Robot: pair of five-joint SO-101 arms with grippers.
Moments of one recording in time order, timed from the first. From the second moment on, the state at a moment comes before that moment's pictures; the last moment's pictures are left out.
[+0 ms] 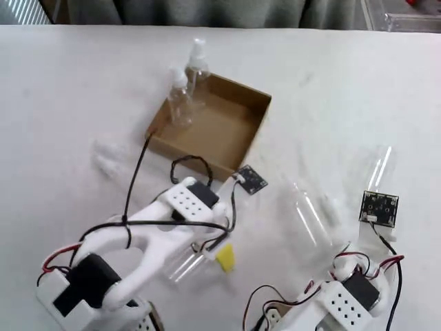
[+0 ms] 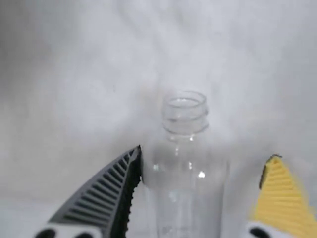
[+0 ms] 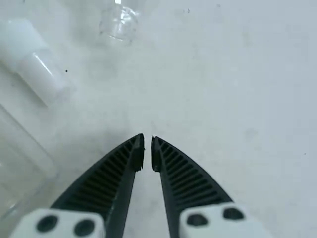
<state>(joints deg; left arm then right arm) 36.8 -5.3 43.7 63.0 -2.9 44.8 -86.4 96.4 48.3 35.6</state>
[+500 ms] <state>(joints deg) 37.0 -3.4 44.4 60.4 -2.8 44.8 -86.4 96.4 48.3 35.6</state>
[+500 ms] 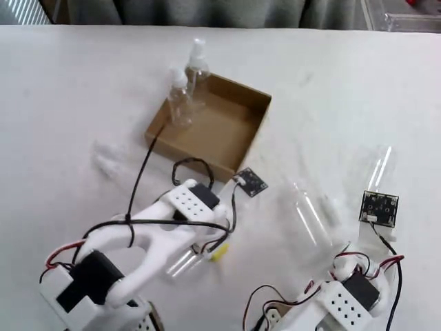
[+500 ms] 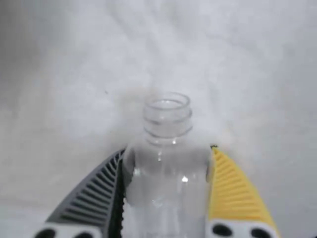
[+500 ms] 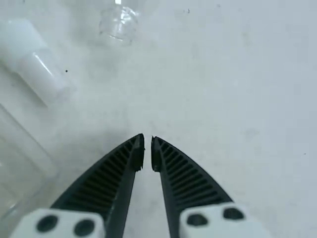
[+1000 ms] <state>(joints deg) 20.8 -17.4 44.5 60.4 -2.6 46.9 -86.6 88.2 53.4 35.2</state>
